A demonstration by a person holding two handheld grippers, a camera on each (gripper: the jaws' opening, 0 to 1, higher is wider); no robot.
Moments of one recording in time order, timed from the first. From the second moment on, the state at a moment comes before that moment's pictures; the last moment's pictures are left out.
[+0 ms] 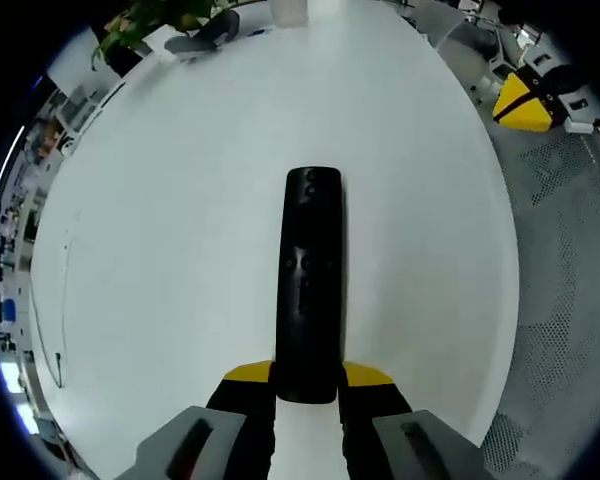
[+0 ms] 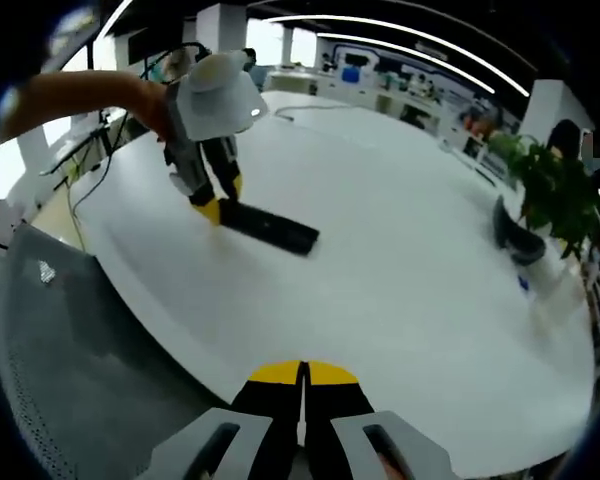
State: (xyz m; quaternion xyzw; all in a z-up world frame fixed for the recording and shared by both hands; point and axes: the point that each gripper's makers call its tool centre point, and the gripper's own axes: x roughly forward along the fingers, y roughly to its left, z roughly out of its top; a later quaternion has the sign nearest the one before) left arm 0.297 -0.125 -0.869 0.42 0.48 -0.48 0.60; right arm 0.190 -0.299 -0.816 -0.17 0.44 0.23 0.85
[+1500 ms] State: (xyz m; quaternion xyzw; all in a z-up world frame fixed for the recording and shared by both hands) left arm 0.232 -0.130 -0.868 0.38 0.46 -0.49 0.63; right arm 0.151 -0.321 -0.872 -0.21 0.60 0.21 0.74
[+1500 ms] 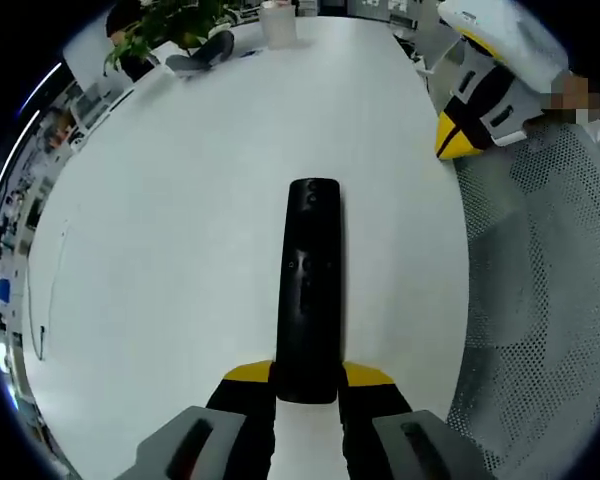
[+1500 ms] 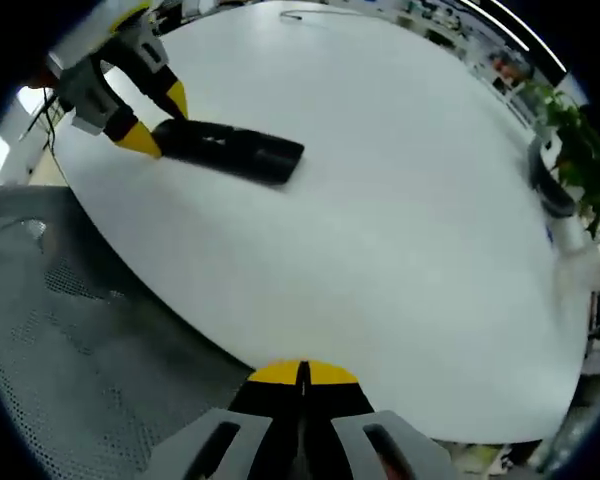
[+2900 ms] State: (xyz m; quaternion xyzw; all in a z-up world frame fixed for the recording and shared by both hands) left arm 0.193 -0.151 -0.863 0.25 0.35 -0.51 0.74; right arm 0.165 -0.295 -0.850 -0.02 0.61 0.25 0.76
